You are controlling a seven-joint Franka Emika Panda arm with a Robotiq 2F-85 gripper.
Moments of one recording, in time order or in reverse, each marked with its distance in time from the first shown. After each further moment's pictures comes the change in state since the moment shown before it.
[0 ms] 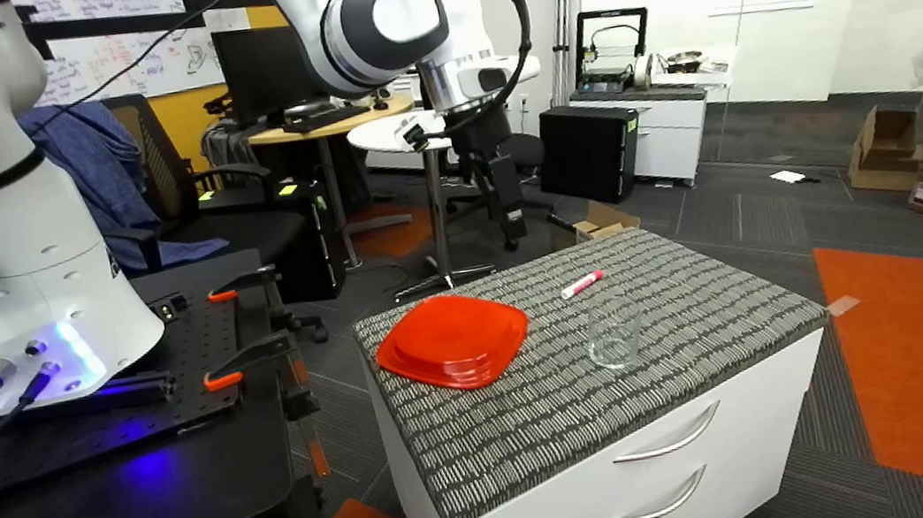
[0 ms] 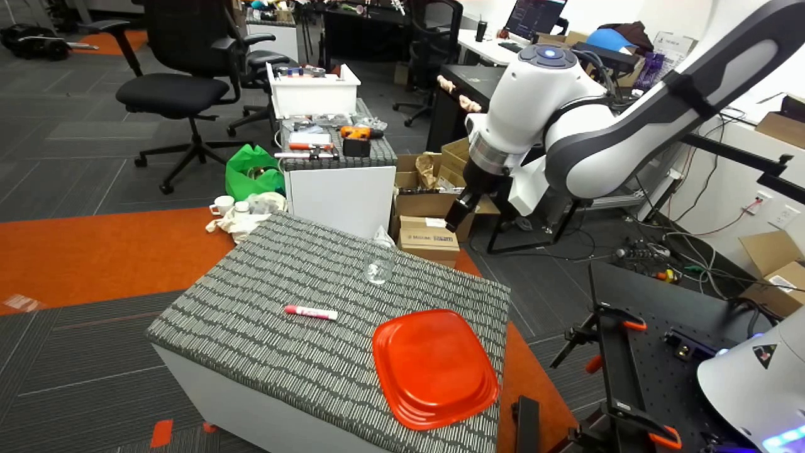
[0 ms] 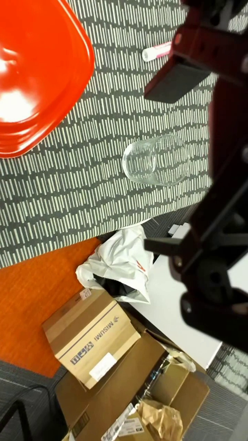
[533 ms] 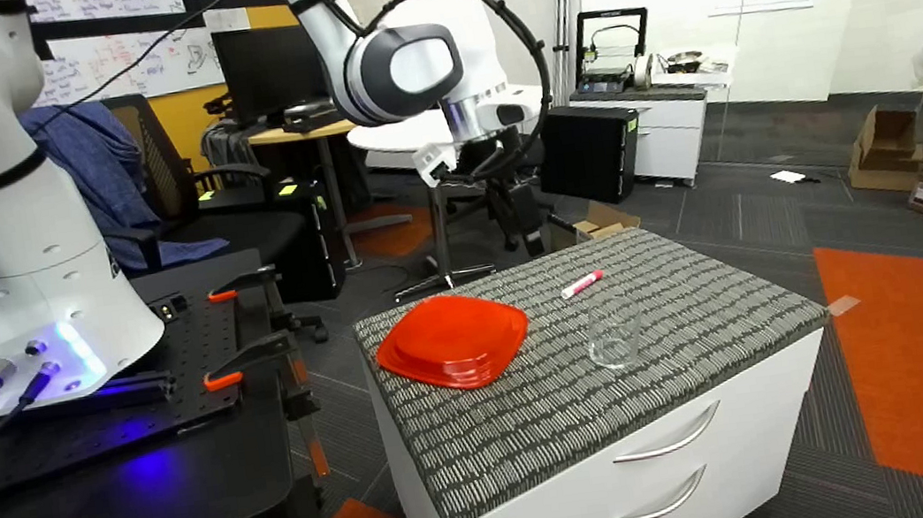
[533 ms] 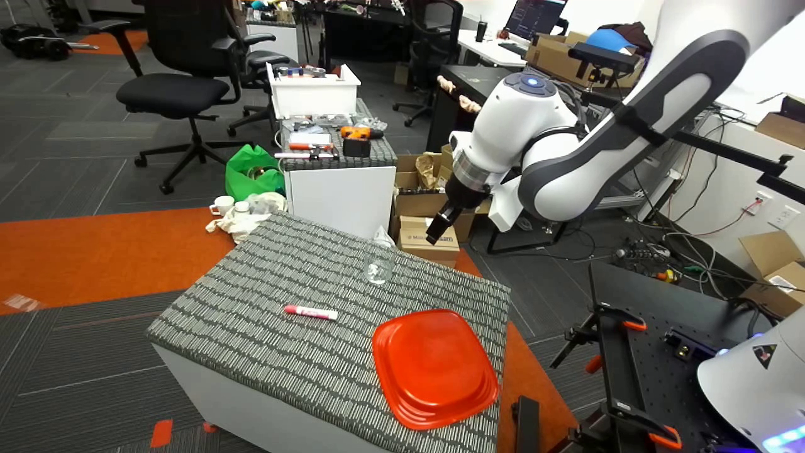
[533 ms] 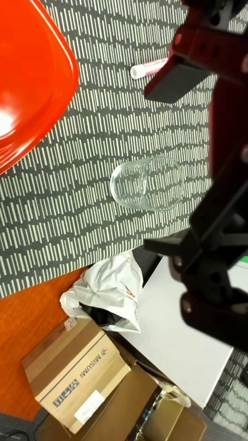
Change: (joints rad) arm 0.032 0.146 -0.013 0.057 0.147 0.156 -0.116
